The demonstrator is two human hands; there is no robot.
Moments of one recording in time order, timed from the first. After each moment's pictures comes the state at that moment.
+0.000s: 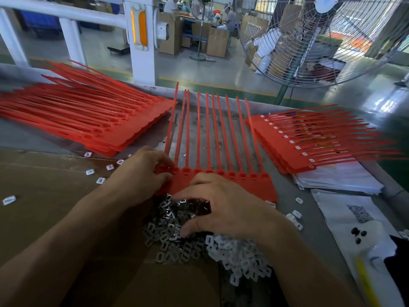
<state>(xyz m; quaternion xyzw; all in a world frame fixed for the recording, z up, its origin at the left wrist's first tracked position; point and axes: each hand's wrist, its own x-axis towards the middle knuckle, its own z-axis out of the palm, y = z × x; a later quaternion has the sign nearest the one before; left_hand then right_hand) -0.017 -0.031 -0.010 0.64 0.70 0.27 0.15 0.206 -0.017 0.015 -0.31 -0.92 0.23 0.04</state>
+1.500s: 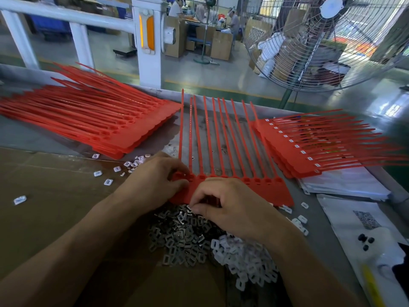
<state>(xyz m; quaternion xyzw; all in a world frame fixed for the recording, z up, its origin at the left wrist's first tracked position) -0.007 -0.034 -0.014 0.68 0.66 0.29 0.14 0.206 -0.018 0.015 -0.32 -0.90 0.26 0.13</state>
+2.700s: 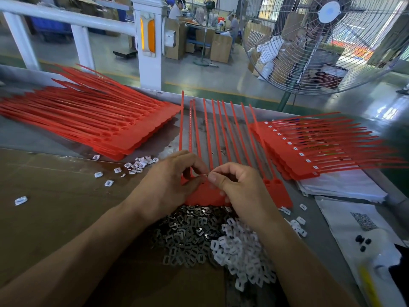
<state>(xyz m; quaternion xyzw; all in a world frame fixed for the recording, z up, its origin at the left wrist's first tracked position) 0.016 -0.037 -0.010 0.74 0.51 0.43 0.10 0.208 -0.007 0.003 -0.45 -0.70 0.44 0.34</state>
